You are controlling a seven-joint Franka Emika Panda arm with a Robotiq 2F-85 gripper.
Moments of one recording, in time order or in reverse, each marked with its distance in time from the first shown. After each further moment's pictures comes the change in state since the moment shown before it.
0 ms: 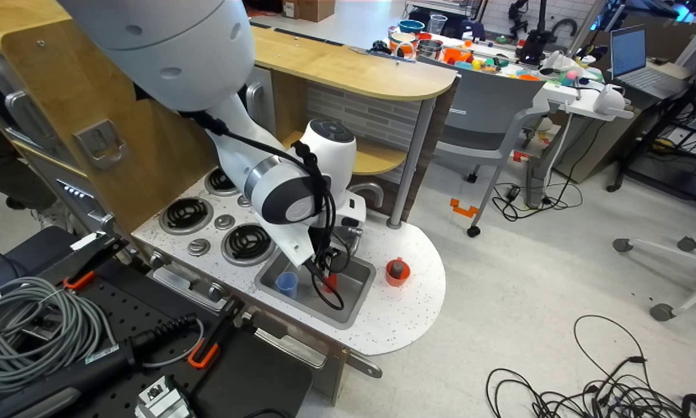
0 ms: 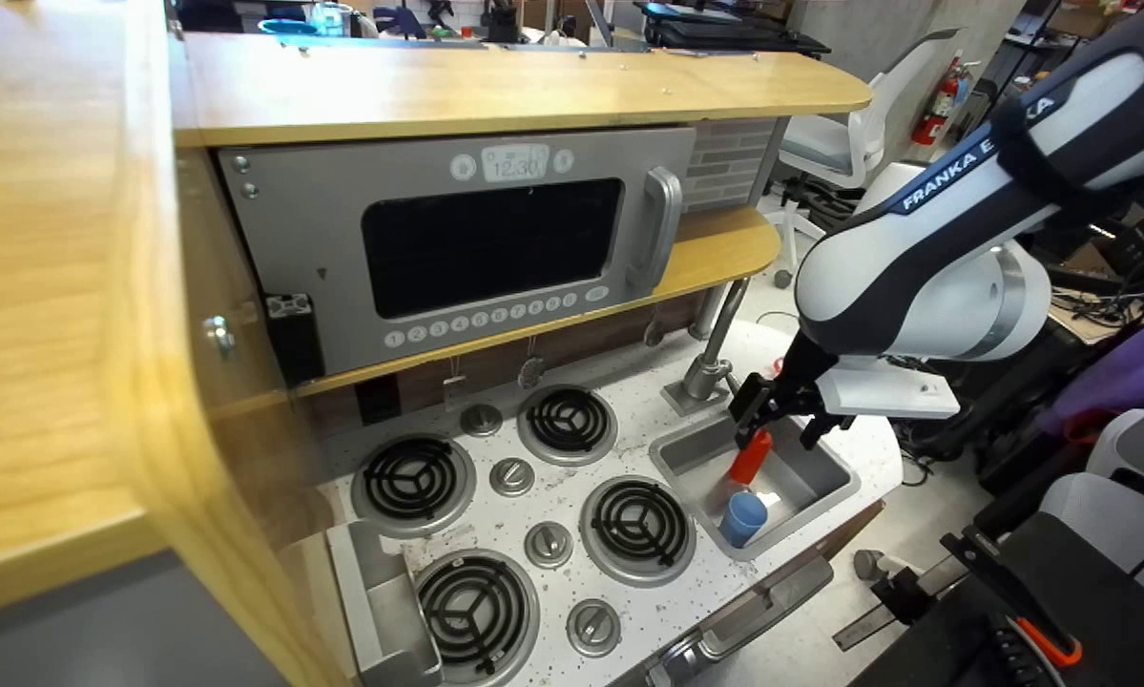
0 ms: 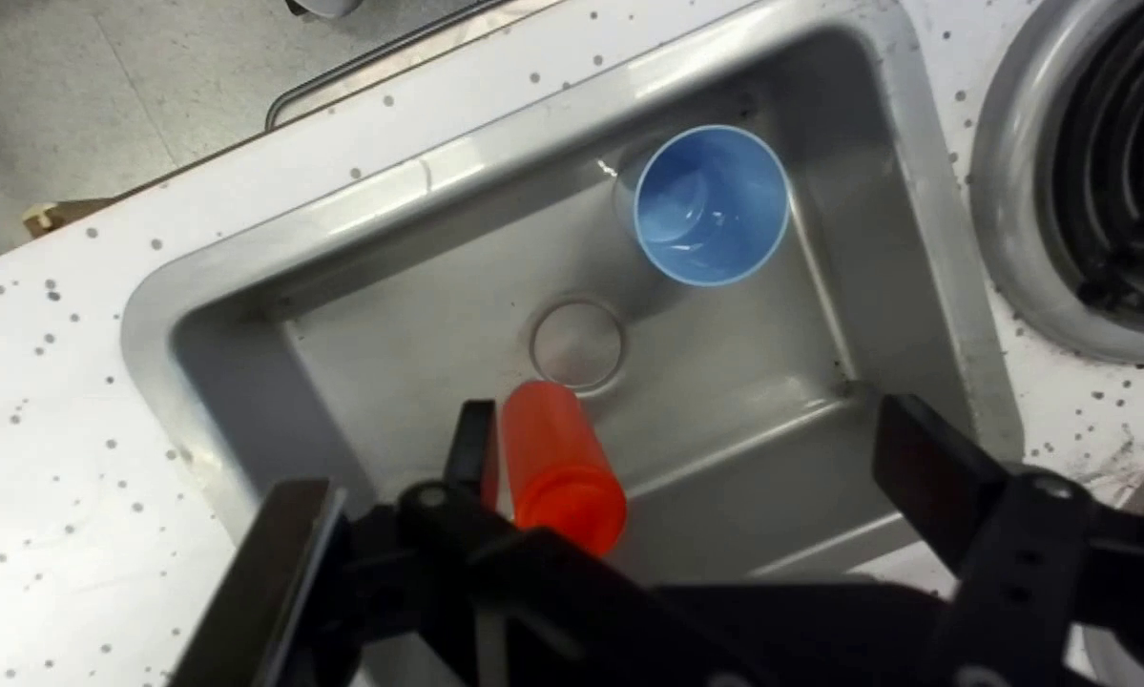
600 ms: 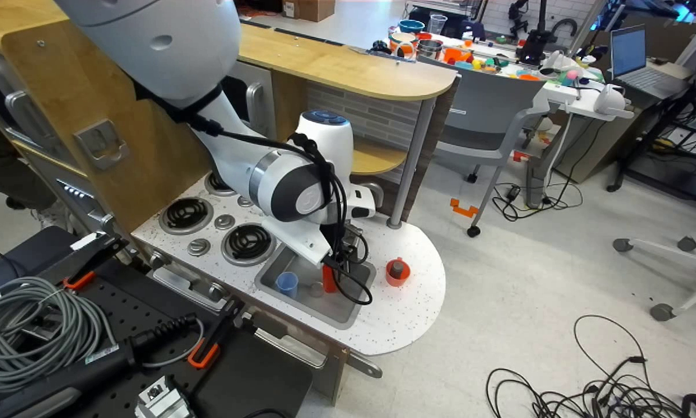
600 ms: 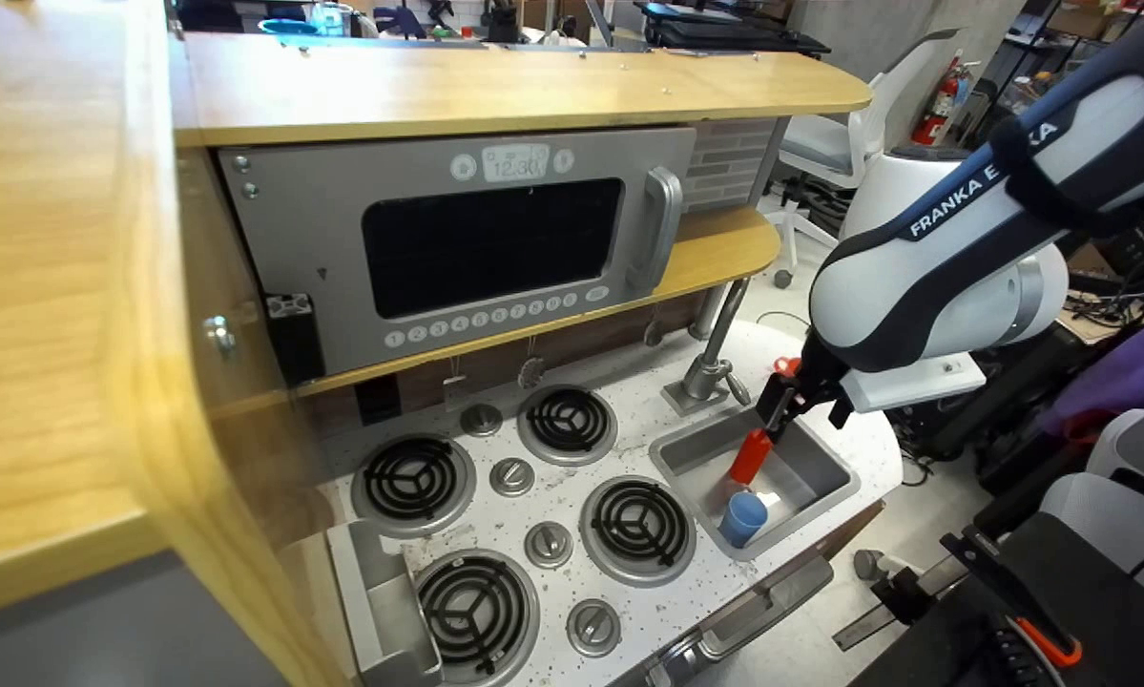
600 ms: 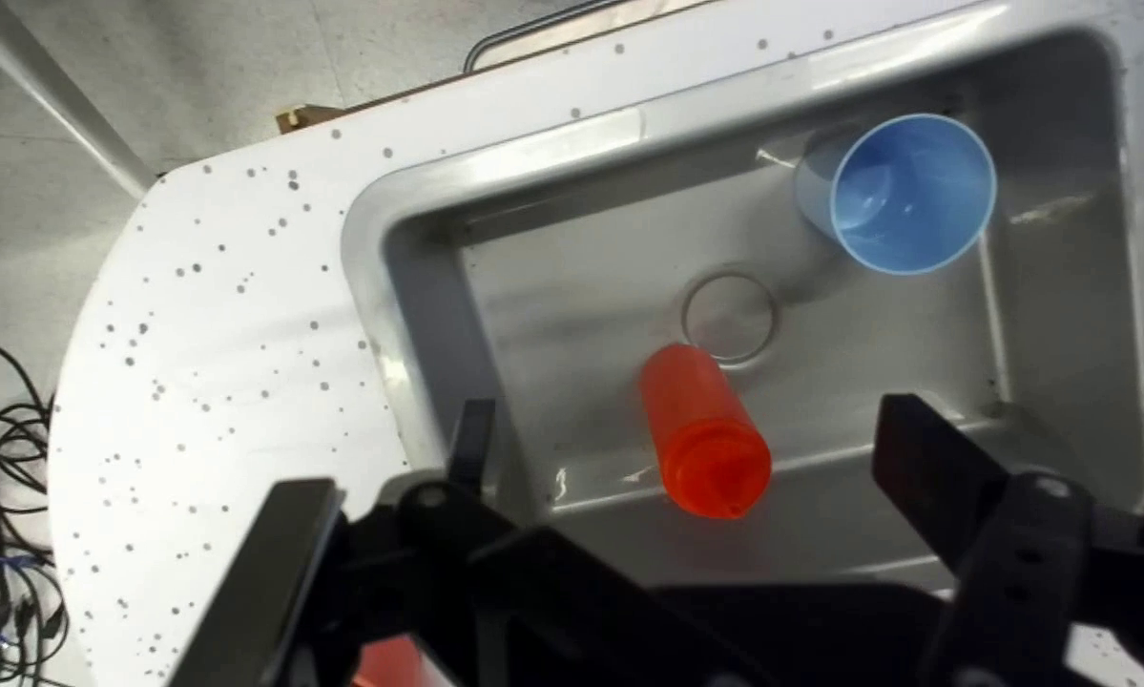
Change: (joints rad) arm 0.133 -0.013 -0.161 -0.007 -0.132 0.005 0.011
